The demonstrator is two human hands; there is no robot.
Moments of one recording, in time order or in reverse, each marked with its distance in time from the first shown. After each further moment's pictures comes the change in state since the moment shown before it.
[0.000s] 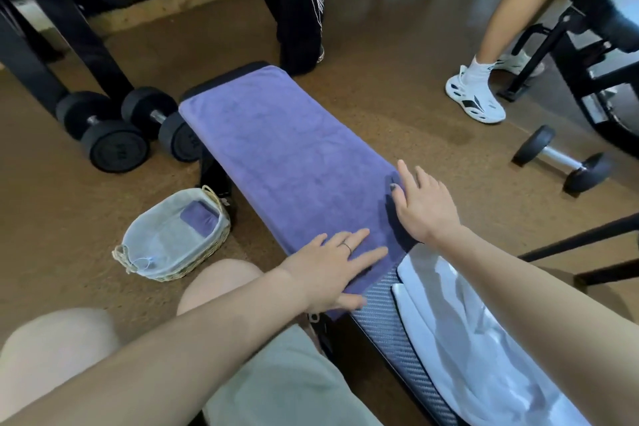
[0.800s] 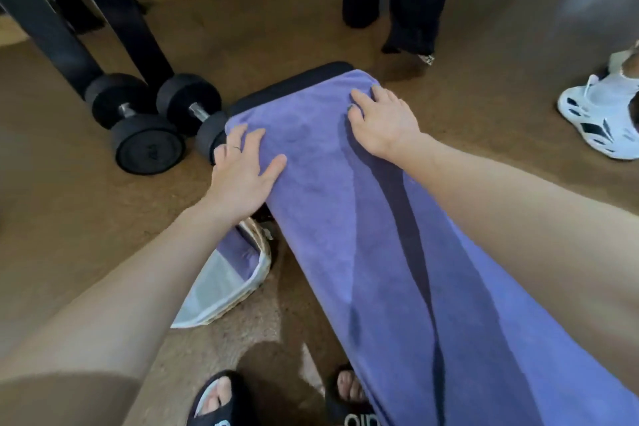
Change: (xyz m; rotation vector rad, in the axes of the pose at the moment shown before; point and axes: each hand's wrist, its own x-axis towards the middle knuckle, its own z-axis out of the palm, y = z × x) left_hand 0.007 -0.358 0.007 -0.613 0.560 -0.919; right_hand 0.310 -0.247 0.026 0.045 -0.013 -0.332
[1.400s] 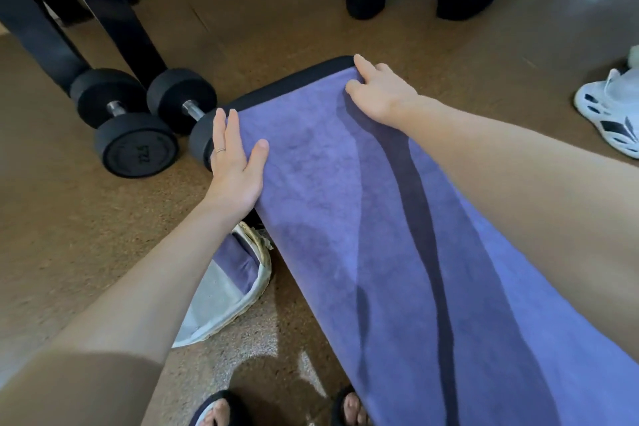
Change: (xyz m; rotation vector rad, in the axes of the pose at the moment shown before) left_hand 0.046 -0.024 0.028 -0.414 0.144 -0.054; right_hand 0.066 -0.006 -0.008 0.218 -0.168 0.157
